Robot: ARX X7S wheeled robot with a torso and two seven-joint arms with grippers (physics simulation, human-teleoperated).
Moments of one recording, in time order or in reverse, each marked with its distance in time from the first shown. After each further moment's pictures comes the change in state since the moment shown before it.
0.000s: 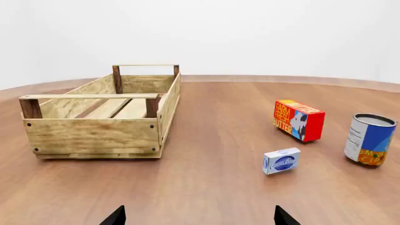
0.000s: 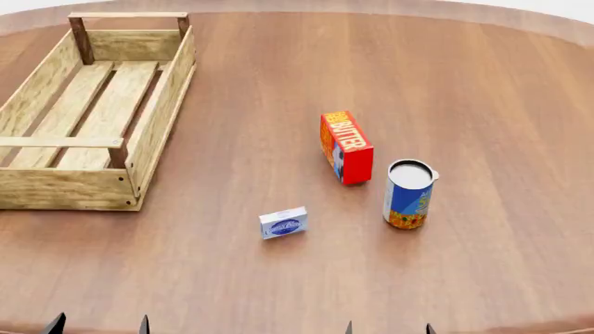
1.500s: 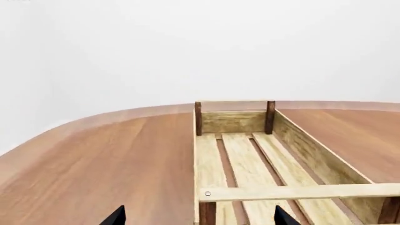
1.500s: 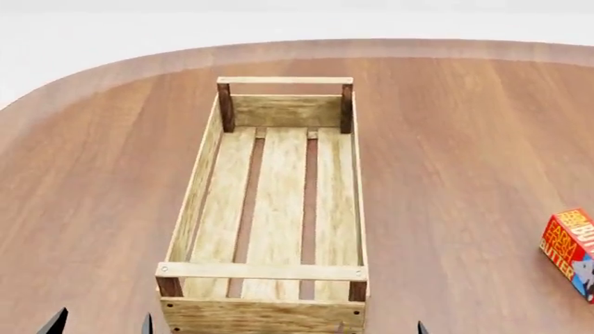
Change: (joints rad) left arm 0.010 -0.118 0.141 0.020 -0.109 0.058 -0.109; right arm 0.009 0.113 -0.148 0.009 0.087 -0.024 0.116
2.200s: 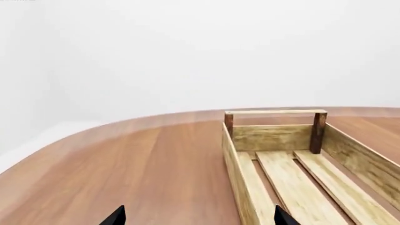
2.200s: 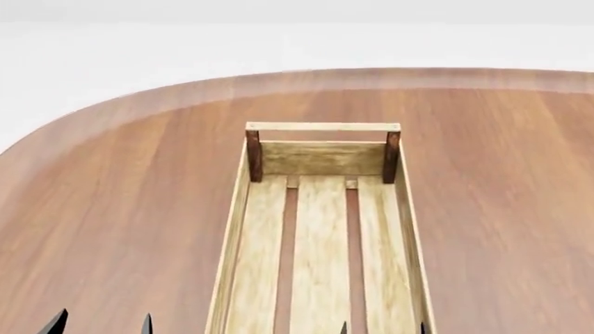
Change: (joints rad) left arm -0.005 -0.025 0.030 -0.007 -0.023 0.002 -0.033; right arm 0.006 0.022 -0.021 0.007 0.040 -0.004 0.031
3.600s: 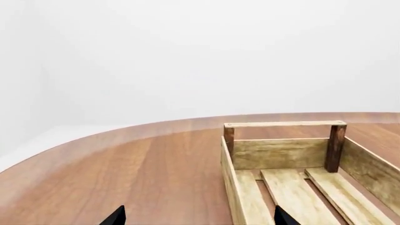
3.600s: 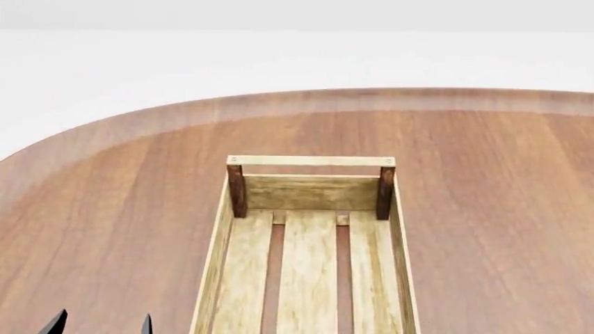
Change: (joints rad) left arm -0.009 -0.034 0.046 -0.012 -0.024 0.017 -0.050; right arm -0.147 0.111 0.403 -0.605 0.403 0.659 0.305
